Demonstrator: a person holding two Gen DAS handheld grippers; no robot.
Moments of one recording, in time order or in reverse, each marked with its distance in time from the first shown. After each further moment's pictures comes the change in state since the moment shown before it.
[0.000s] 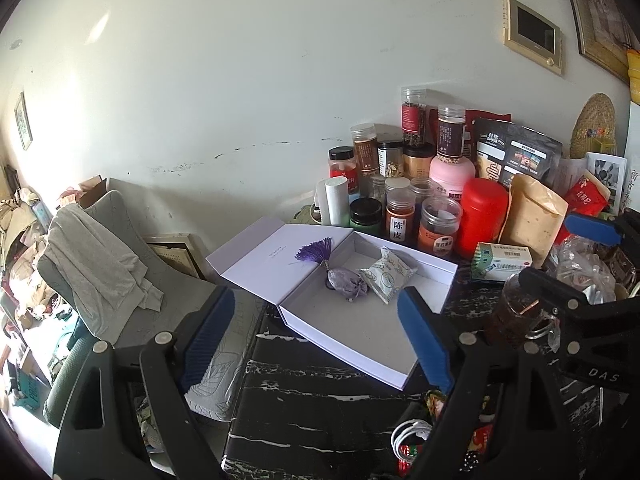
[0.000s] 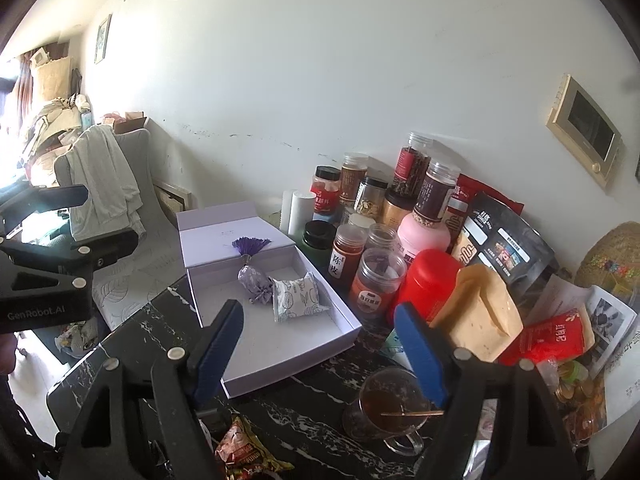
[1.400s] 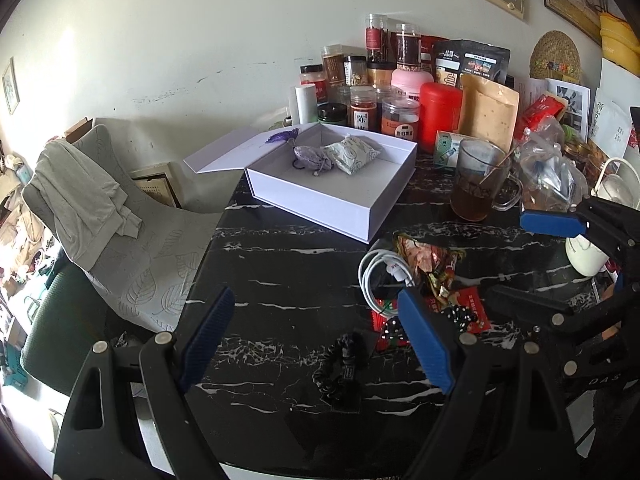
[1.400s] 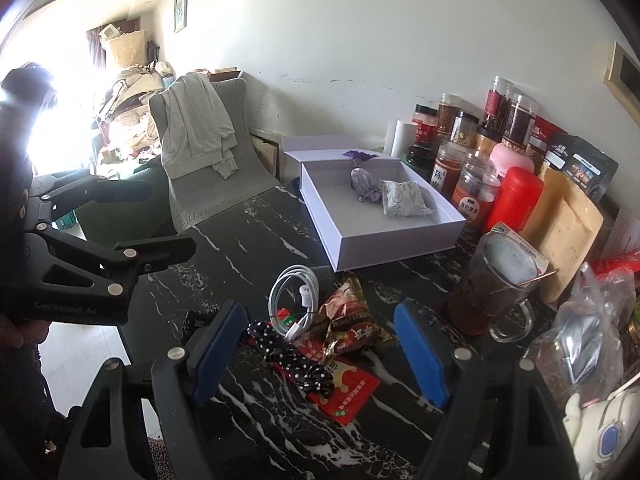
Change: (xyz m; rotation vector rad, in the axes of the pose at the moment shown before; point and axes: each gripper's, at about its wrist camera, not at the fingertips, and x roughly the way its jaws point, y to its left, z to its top) left arm -0.043 -0.034 -0.200 -0.009 0.146 -0.066; right arm -0.035 0.063 -0.154 -0.098 0.083 0.314
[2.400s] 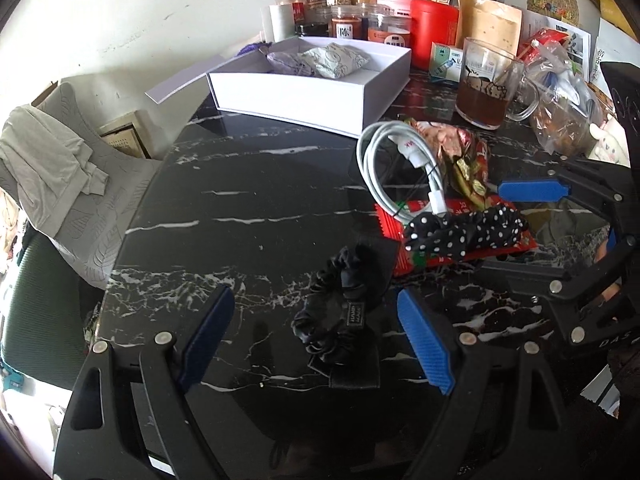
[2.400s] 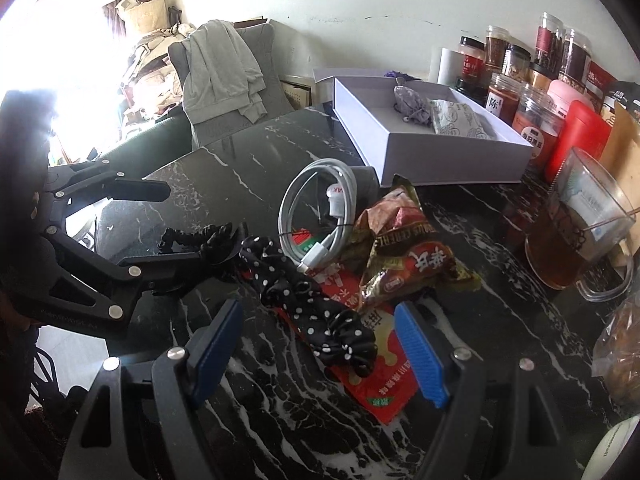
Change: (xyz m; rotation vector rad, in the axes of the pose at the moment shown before) left arm 0.107 -0.006 -0.076 0.029 0.174 -0.070; right arm 0.087 -0.003 -0.056 -0.023 0.145 0.128
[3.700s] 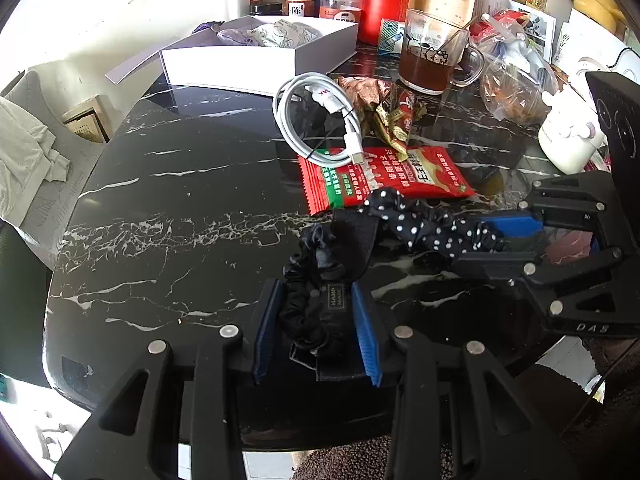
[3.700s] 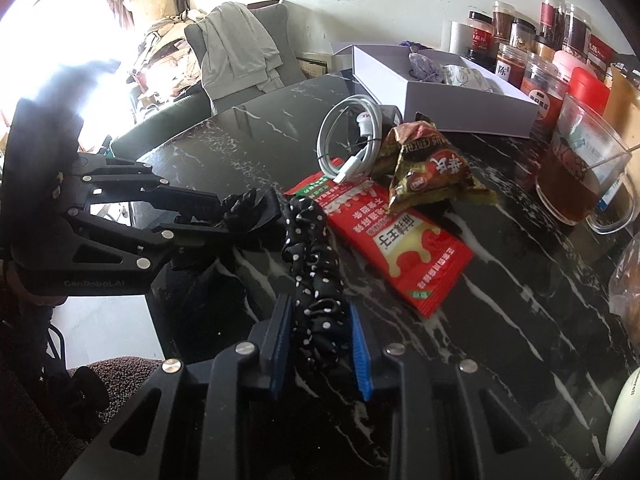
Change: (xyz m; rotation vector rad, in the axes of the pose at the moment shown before) left arm -0.014 -0.036 -0.034 0.026 0.046 -0.136; right arm -0.022 0.018 -0.049 0.014 0.075 0.066
